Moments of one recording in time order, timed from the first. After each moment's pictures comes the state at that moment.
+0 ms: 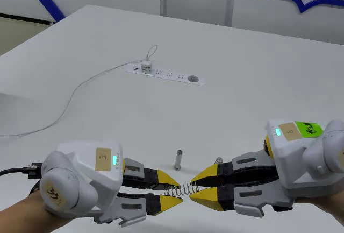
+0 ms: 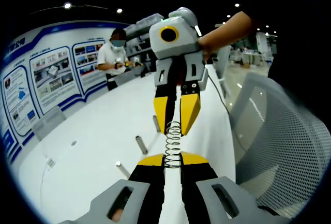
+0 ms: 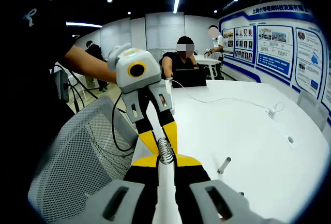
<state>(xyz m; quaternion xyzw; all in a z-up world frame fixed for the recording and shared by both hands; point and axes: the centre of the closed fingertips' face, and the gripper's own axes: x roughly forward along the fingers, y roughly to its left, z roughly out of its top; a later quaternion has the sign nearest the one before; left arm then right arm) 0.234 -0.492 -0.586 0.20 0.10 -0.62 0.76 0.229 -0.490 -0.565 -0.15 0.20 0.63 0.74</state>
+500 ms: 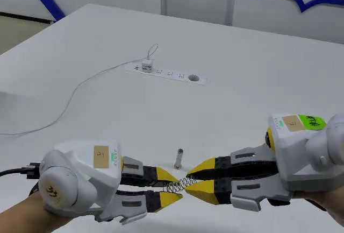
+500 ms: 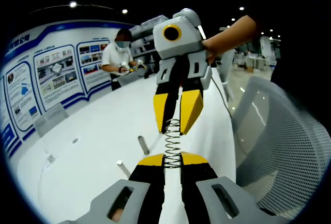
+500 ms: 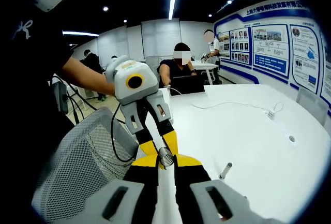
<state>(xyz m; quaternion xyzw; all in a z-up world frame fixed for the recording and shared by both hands) 0.236 -0.490 -0.584 0.18 0.10 -0.61 0.77 0.232 -0.481 -0.555 -0.11 0.19 0.62 0.75</state>
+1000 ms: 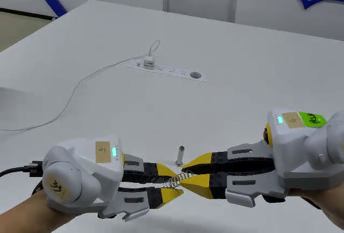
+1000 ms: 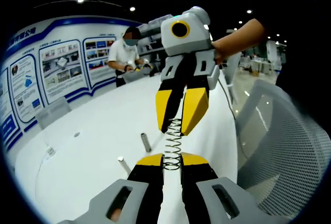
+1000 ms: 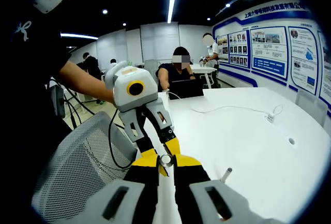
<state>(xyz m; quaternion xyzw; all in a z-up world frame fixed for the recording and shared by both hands) 0.242 -0.489 -0.587 0.16 0.11 -0.59 0.78 0.235 -0.473 -0.551 -0.11 0.18 0.62 0.76</state>
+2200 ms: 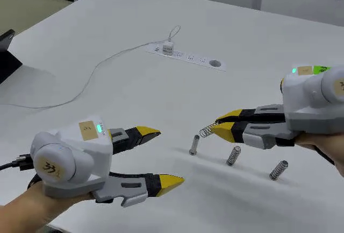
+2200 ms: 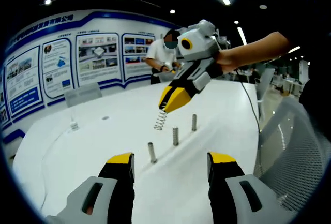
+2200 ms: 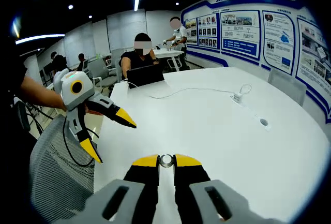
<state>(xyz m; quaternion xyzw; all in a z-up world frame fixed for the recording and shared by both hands) 0.270 -0.447 -0.588 0.09 0.13 -0.47 0.87 0.333 -0.506 -0.569 -0.12 0.26 0.50 0.82</state>
